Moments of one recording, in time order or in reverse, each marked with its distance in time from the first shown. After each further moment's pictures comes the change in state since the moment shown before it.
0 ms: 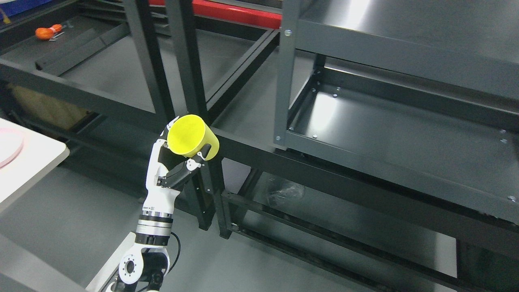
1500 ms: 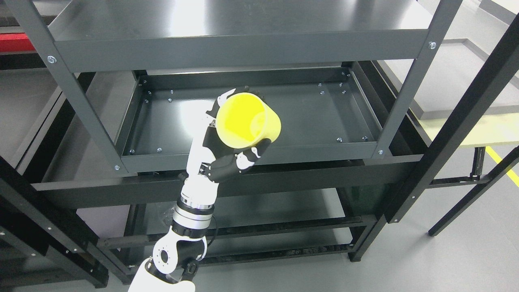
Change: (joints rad) left arm -0.113 0.000 -0.250 -0.097 -0.028 -0.205 -0.059; right arm 0.000 0.000 0.000 0.000 0.000 0.000 0.000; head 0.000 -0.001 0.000
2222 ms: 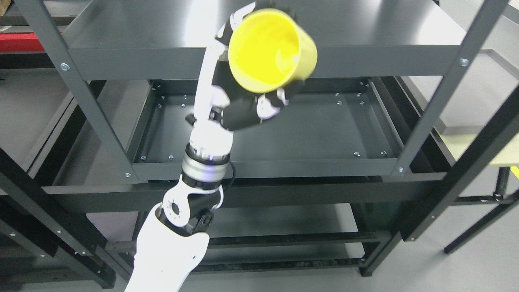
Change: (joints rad) left arm -0.333 0.000 -0.080 -0.026 -0.017 0.086 0.156; right arm 0.000 0.000 0.000 0.000 0.000 0.000 0.000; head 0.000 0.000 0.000
